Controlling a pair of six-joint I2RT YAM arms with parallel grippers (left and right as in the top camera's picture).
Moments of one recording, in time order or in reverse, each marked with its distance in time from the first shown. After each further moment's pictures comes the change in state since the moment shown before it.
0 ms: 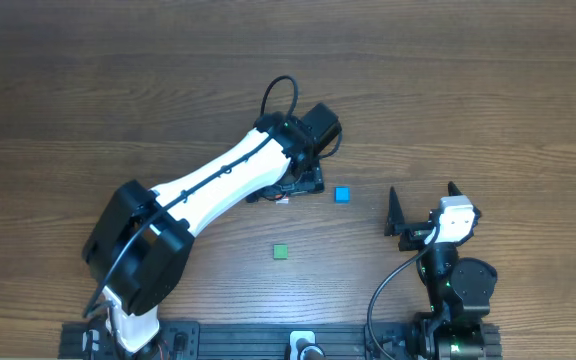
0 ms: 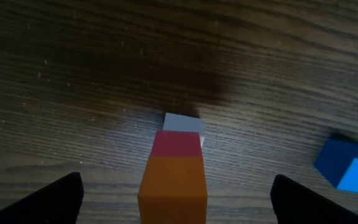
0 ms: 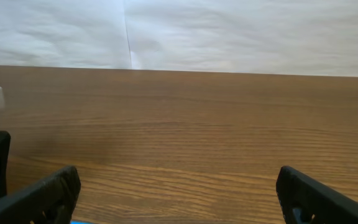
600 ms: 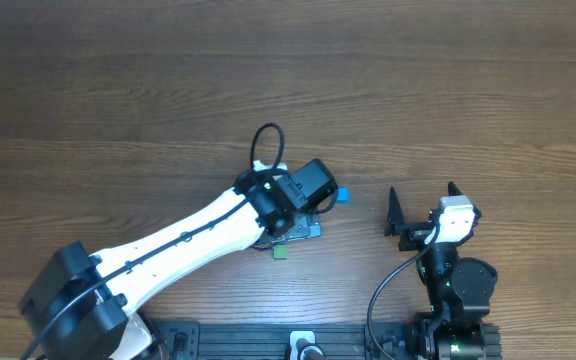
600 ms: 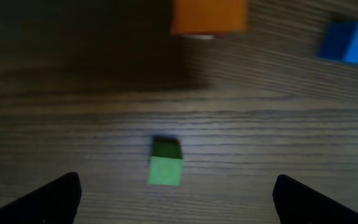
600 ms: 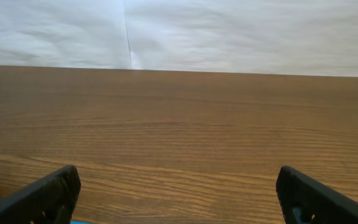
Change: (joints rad) left arm -0.154 -0.319 -0.309 0.075 0.010 -0.171; right arm 0.000 0.000 0.000 0.000 0.000 0.000
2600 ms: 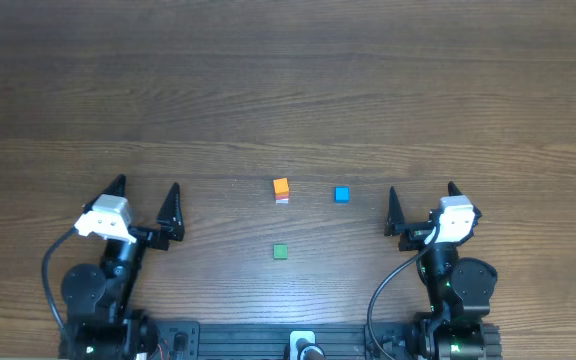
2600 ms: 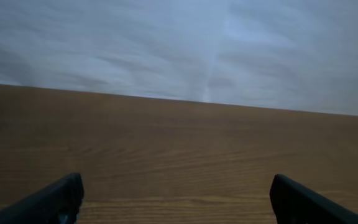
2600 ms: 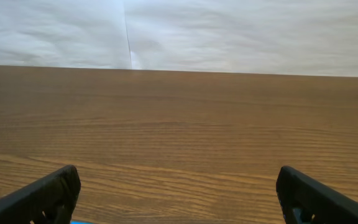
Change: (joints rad) left arm 0.956 -1.617 -1.105 0.897 0.298 0.916; right arm 0.000 0.000 0.000 0.000 0.000 0.000
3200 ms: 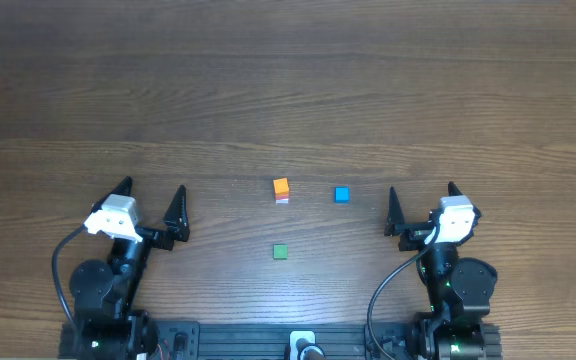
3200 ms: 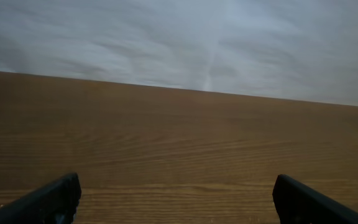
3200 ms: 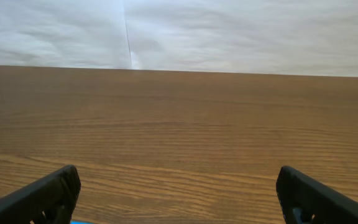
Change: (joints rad) left arm -0.022 0.000 -0.058 0.026 -0.015 0.003; right arm 0.000 0.000 0.000 0.000 0.000 -0.001
